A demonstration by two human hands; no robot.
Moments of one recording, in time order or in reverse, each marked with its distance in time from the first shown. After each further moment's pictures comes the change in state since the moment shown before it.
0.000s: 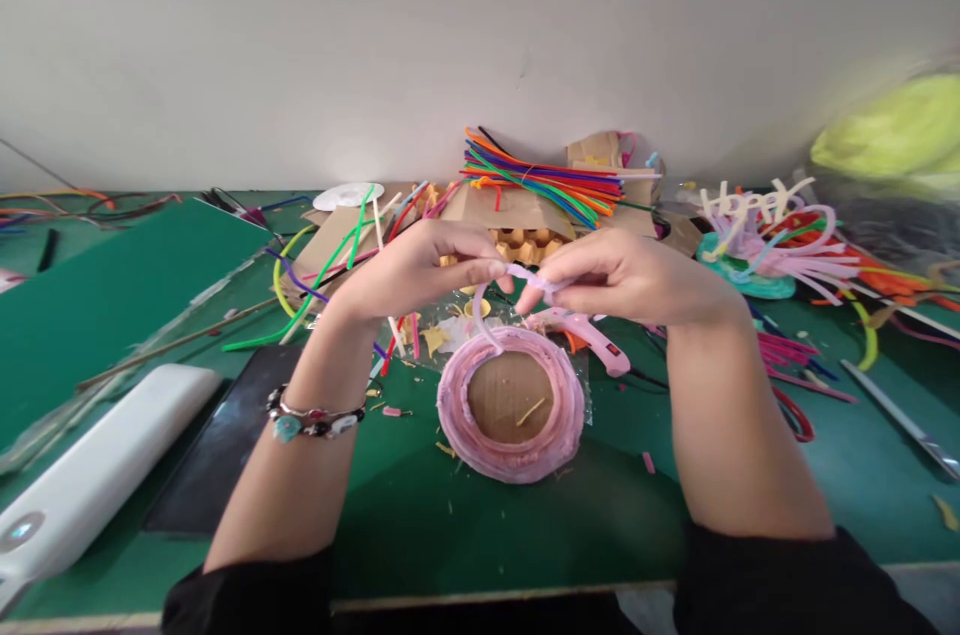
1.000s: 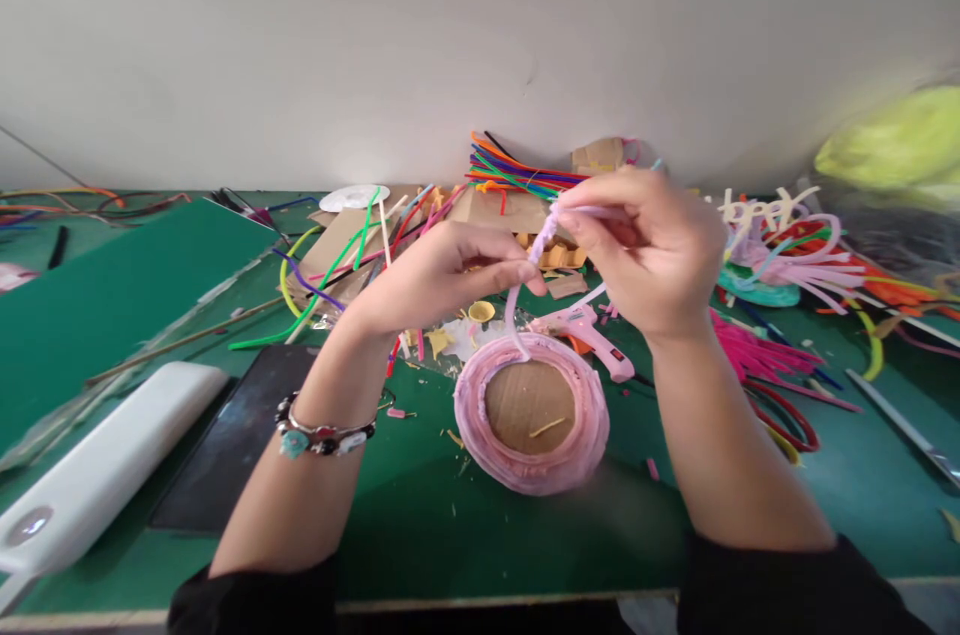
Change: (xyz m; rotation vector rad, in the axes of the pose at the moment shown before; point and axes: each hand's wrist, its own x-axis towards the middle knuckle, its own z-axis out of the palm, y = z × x) left_hand 0.001 0.013 0.008 -0.050 0.041 0.001; right_hand 0.017 -0.004 0.024 -0.305 0.945 -0.263
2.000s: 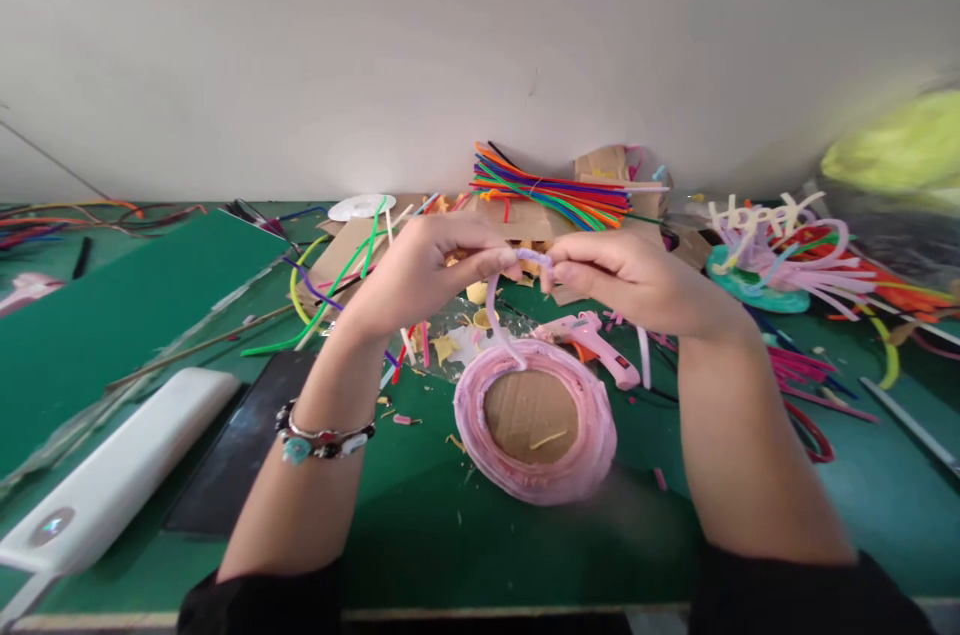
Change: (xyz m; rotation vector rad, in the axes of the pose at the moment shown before) left_hand -0.003 -0.002 -0.008 0.205 0.204 0.055; right_hand 0.011 0.004 -0.022 0.080 -0.741 0.152
